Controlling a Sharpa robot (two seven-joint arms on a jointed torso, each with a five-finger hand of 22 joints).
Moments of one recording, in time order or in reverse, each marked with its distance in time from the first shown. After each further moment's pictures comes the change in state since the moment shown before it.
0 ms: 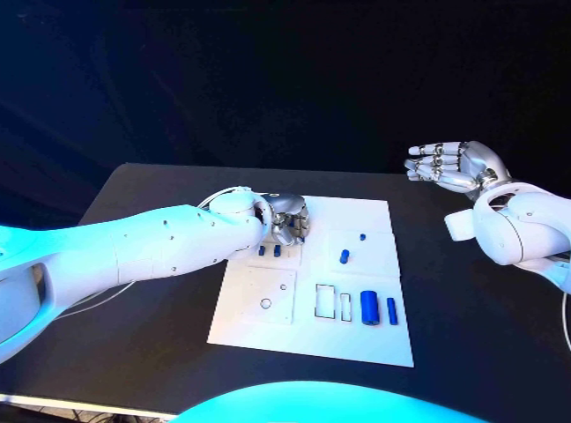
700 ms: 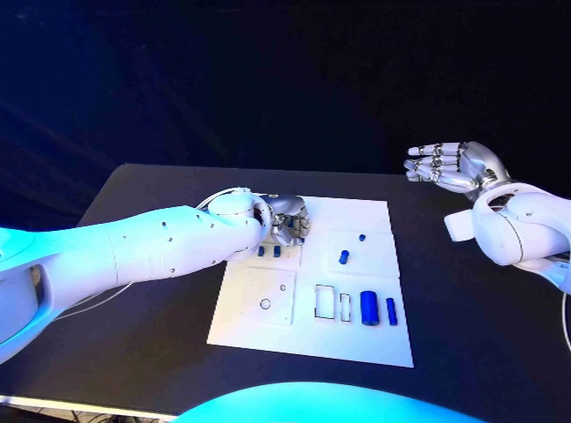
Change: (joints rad) left arm 0.000 -0.004 -0.001 0.004 -0.011 0.000 0.000; left_hand -0.009 -0.009 -0.028 -0.003 0.000 -0.046 0.009 -0.037 -0.007 -0.024 -0.001 -0.010 0.001 -0.013 0.013 0.000 -0.034 0.008 0.000 0.007 0.000 0.001; right arm 0.000 -0.001 0.000 0.001 0.000 0.000 0.000; right_hand -0.004 0.004 0.000 0.000 0.000 0.000 0.000 0.000 0.000 0.000 0.000 0.000 0.000 0.000 0.000 0.000 -0.002 0.000 0.000 0.000 0.000 -0.002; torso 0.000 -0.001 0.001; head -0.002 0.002
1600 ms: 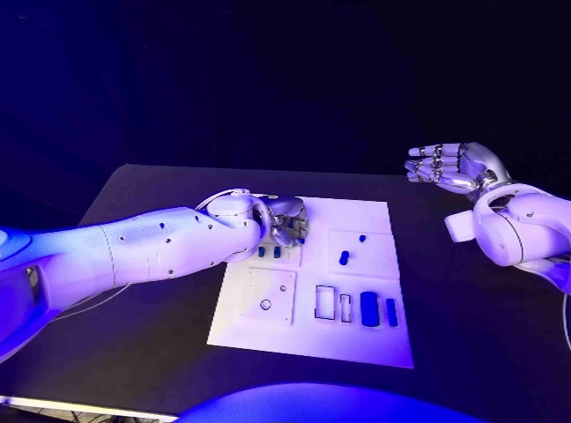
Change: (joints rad) left arm -0.001 -0.011 0.000 0.014 0.000 0.000 0.000; left_hand 0.011 0.013 0.007 -0.013 0.004 0.037 0.000 0.009 0.009 -0.018 0.011 -0.010 0.013 0.000 0.000 0.000 -0.001 0.001 0.000 0.000 0.000 0.000; right arm 0.000 0.000 0.000 -0.001 0.000 0.000 0.000; right_hand 0.000 0.000 0.000 0.000 0.000 0.000 0.000 0.000 0.000 0.000 0.000 0.000 0.000 0.000 0.000 0.000 0.000 0.000 0.000 0.000 0.000 0.000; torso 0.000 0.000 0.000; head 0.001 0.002
